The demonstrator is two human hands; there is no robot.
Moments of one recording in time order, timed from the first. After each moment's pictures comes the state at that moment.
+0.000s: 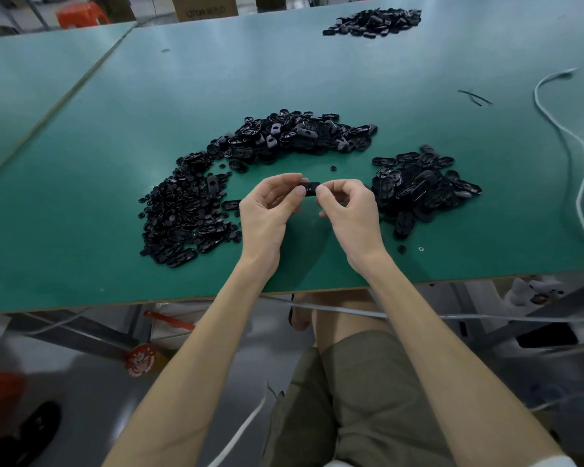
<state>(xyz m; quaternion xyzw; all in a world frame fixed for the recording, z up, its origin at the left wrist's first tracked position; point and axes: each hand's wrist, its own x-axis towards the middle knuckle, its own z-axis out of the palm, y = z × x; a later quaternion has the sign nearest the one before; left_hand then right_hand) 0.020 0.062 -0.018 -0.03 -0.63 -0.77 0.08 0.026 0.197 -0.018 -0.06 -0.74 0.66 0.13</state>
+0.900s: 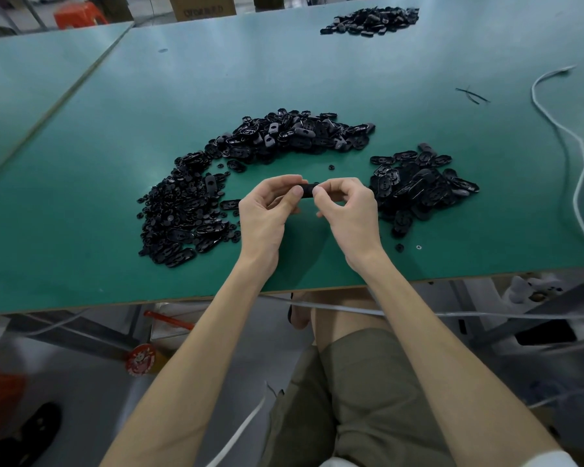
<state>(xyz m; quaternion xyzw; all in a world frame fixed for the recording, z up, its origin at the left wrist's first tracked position) 0.022 0.062 -0.017 -0.03 -0.65 -0.76 0.08 0.030 0.196 -0.013 -0.05 -0.75 0.64 0.15</state>
